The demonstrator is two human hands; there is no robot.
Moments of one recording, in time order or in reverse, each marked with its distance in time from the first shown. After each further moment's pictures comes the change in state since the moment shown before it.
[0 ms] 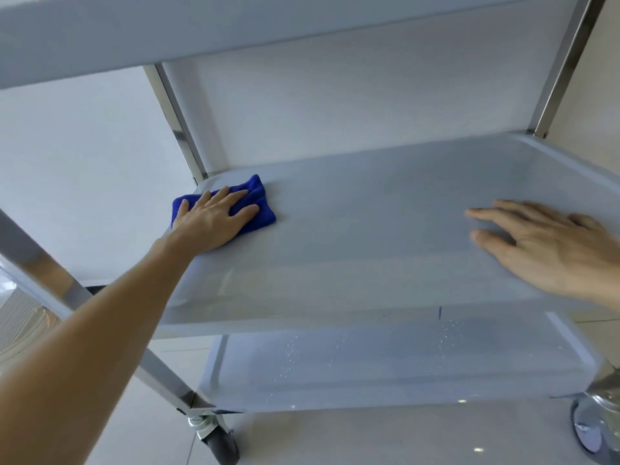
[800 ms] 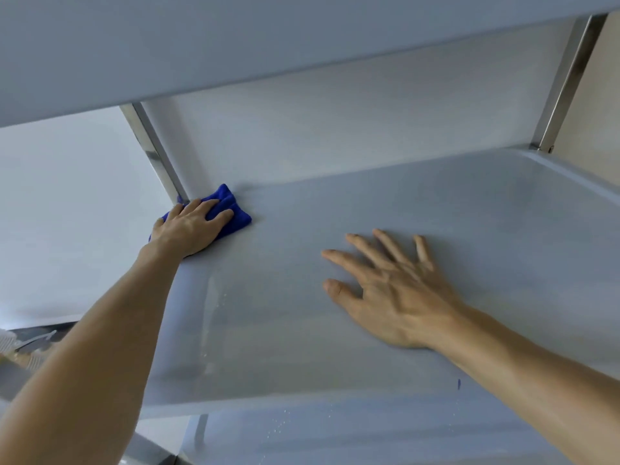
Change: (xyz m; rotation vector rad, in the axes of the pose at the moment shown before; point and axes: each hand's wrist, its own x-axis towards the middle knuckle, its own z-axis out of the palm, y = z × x) left_hand 0.075 -0.014 -0.002 -0.086 0.014 -0.240; right_hand 0.032 -0.136 0.040 0.062 -0.042 -0.412
